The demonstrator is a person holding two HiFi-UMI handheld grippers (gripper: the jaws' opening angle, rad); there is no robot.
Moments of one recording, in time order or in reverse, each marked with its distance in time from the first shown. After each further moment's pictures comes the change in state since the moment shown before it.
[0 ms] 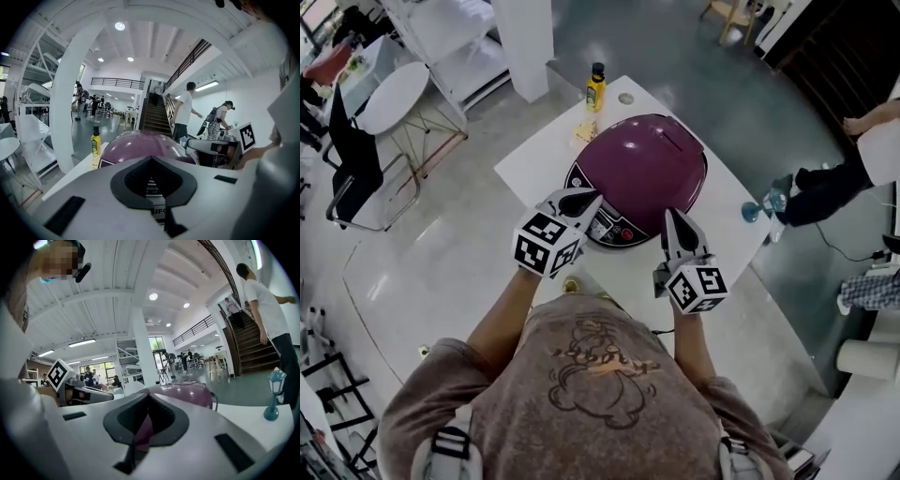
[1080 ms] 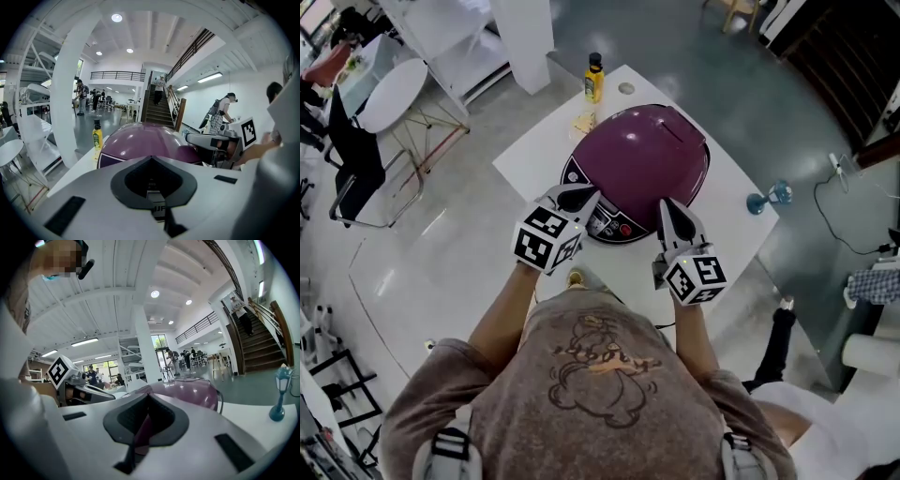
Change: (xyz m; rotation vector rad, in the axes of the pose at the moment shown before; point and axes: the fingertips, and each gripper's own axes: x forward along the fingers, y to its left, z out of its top) left arm 0.012 0.004 -0.014 0.007 0.103 0.034; right arm 0.015 -0.003 -0.009 -0.002 0.028 0.044
